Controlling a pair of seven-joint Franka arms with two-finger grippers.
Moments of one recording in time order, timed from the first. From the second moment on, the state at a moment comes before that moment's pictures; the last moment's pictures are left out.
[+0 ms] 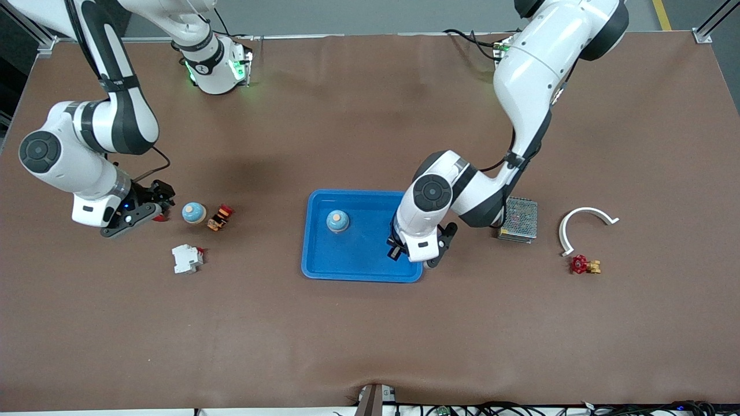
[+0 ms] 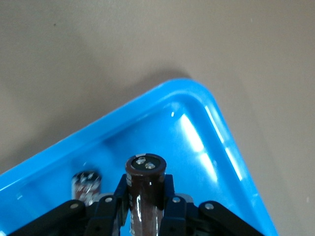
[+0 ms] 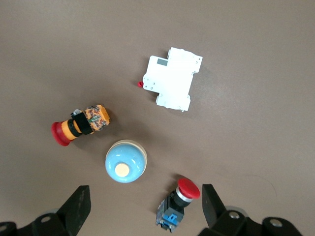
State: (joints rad) left arm -0.44 0.85 -0.24 -1.36 0.16 2.30 -1.73; right arm 0.00 0.15 -0.04 -2.20 -0.02 2.33 -0.60
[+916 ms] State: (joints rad) left arm -0.45 0.92 -0.21 -1.33 0.16 2.39 -1.74; right arm 0.00 0.29 -0.03 -2.27 -0.02 2.52 -0.60
